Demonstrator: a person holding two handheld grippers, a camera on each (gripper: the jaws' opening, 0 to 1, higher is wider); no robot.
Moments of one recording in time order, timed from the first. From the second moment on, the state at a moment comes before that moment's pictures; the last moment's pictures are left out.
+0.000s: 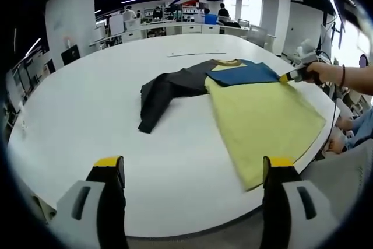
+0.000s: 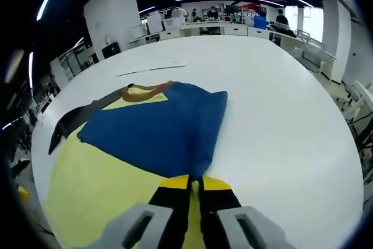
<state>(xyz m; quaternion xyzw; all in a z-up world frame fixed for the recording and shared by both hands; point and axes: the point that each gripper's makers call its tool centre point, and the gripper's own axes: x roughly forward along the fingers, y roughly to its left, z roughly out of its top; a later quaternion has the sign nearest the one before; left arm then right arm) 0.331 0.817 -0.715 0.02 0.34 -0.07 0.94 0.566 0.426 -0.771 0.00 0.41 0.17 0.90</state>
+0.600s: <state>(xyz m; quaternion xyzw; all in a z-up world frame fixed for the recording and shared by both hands) 0.337 0.826 -0.713 0.02 0.33 -0.06 0.94 0.569 0.435 -0.752 0.01 0.35 0.22 0.91</state>
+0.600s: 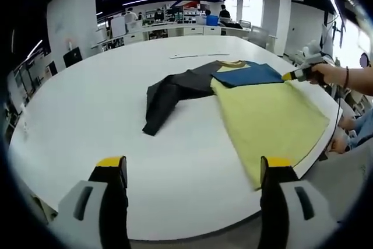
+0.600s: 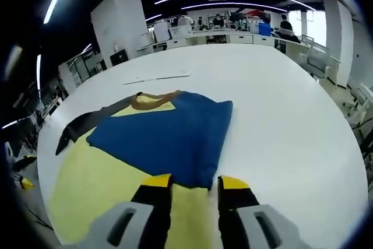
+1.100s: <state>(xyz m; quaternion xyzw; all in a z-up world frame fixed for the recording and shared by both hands) 0.355 0.855 -0.722 0.05 0.32 -0.05 0.94 0.551 0.463 -0.705 0.01 0.27 0.29 0.92</state>
